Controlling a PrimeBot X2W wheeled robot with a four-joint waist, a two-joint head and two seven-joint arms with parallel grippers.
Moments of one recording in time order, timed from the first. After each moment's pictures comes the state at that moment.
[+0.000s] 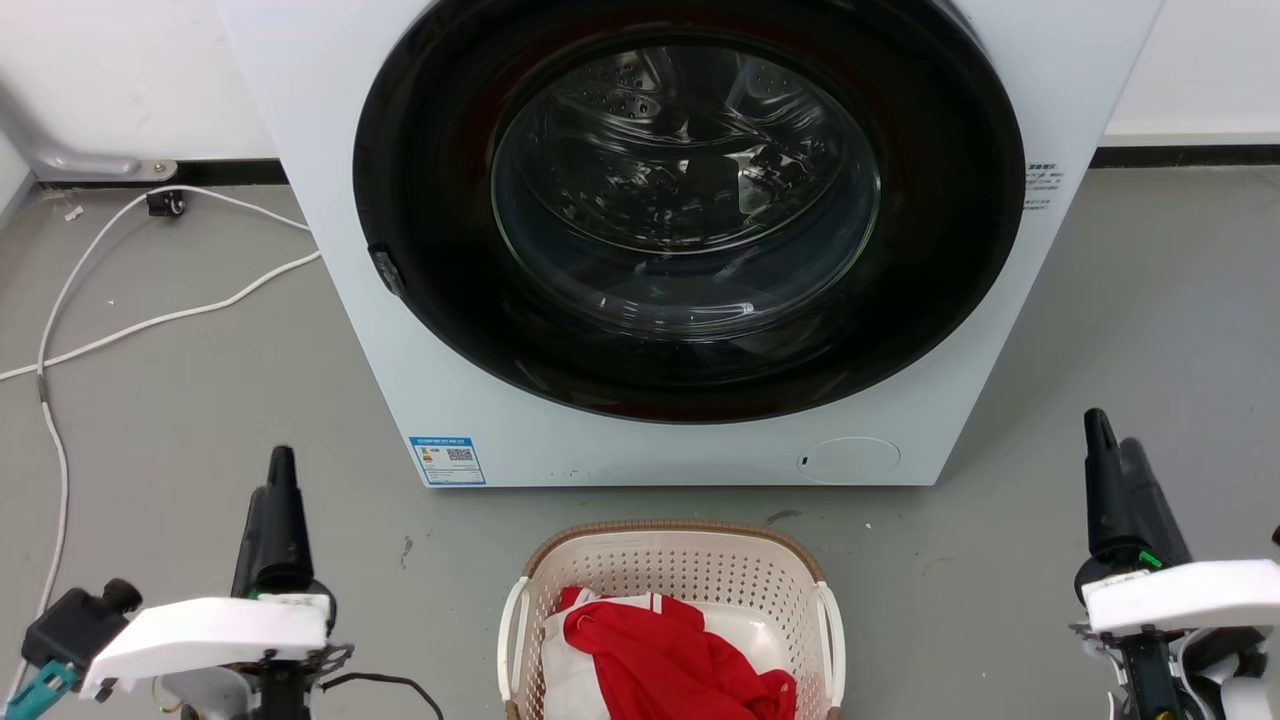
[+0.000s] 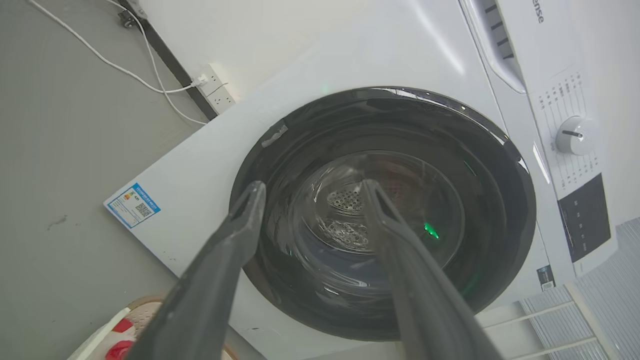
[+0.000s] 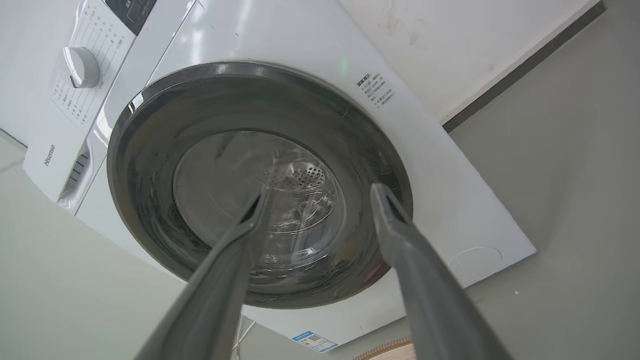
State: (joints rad) left arm -0.04 0.05 0.14 0.06 -1.08 -0.04 -0.07; right arm -0.07 -0.05 -0.11 0.13 0.86 0.13 -0.06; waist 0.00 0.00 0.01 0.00
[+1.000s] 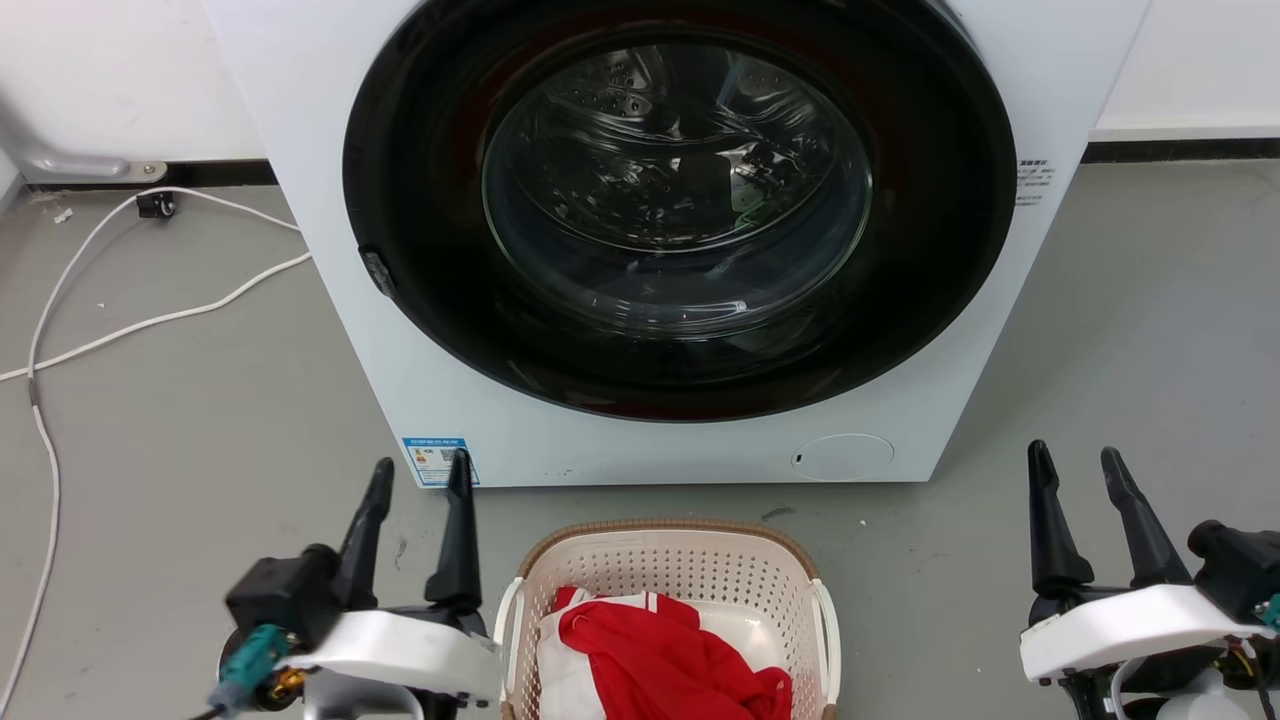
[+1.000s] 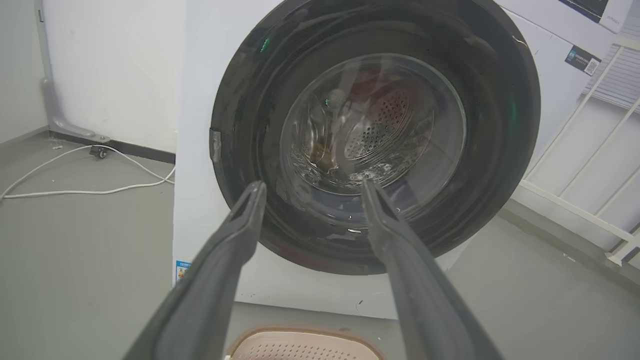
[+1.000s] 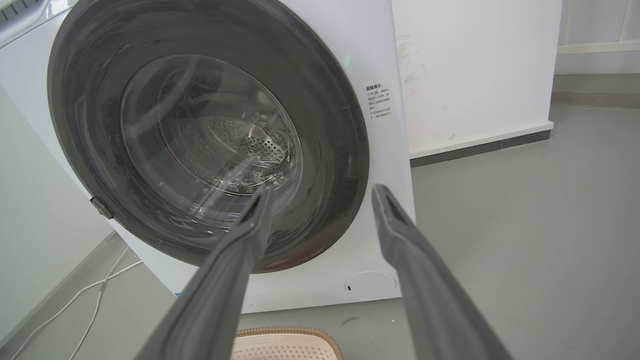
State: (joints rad) left arm 0.00 0.08 -0.14 -0.03 -0.42 0.03 -0.15; right arm -0.03 -0.05 -0.06 0.10 0.31 0.13 -0.15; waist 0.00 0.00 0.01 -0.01
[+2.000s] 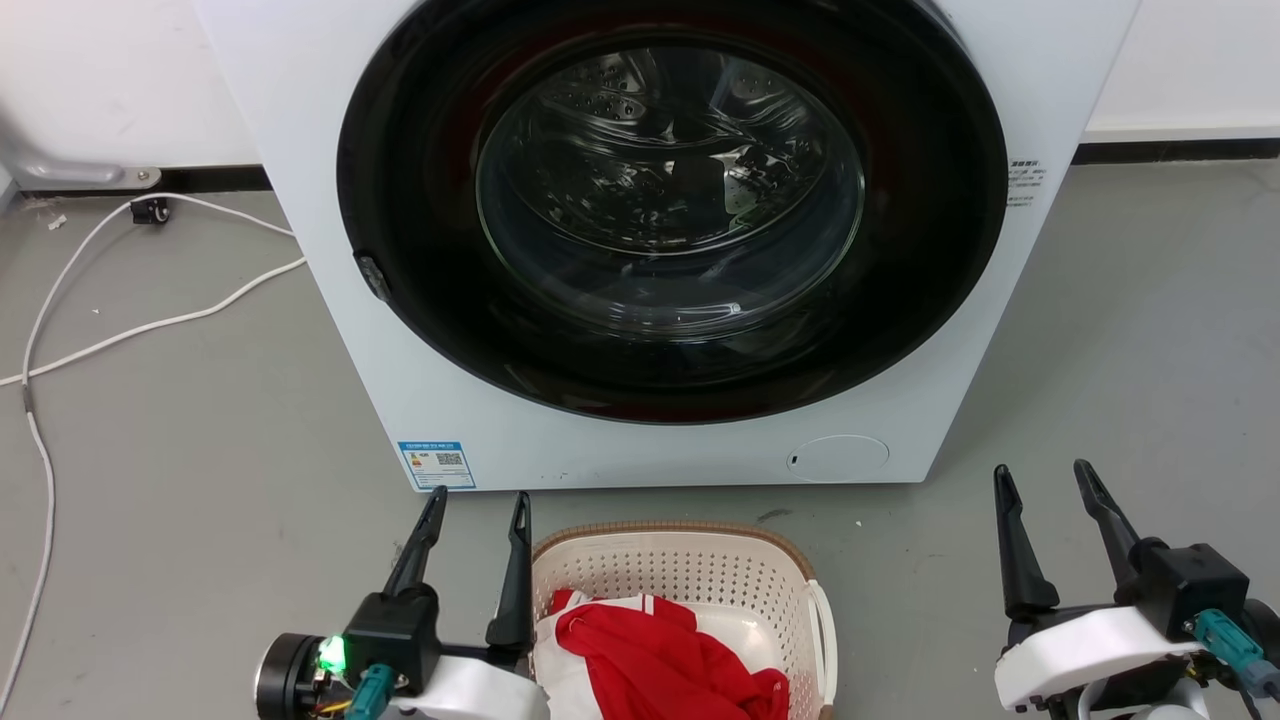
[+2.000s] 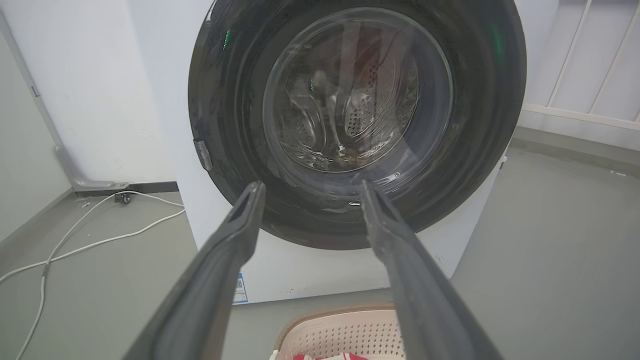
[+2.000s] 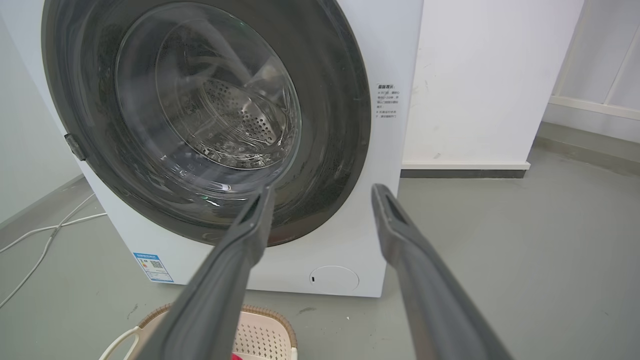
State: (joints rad) left arm 0.00 0.17 -0.34 0.03 -0.21 0.18 -0.22; right arm -0.02 -0.05 -0.03 0.14 0.07 0.13 -0.20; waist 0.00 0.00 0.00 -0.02
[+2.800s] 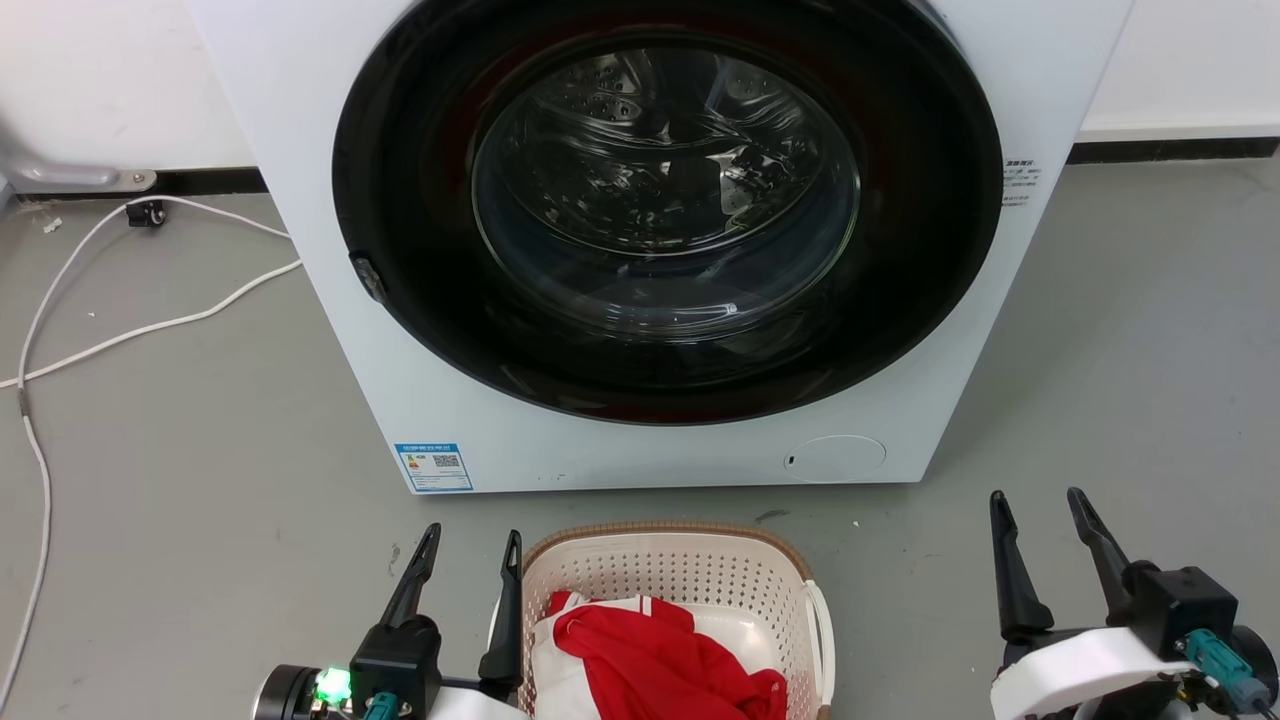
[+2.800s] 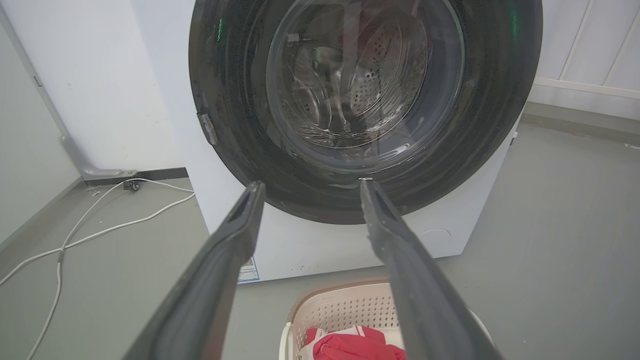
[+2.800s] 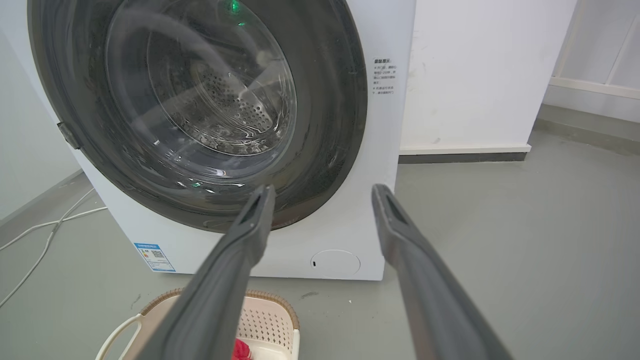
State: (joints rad) left arm 0.05 0.07 -0.21 0.12 -0.08 0.06 -0.26; right arm -0.02 -0.05 -0.03 0.22 0.08 0.13 -0.26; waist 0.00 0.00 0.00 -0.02
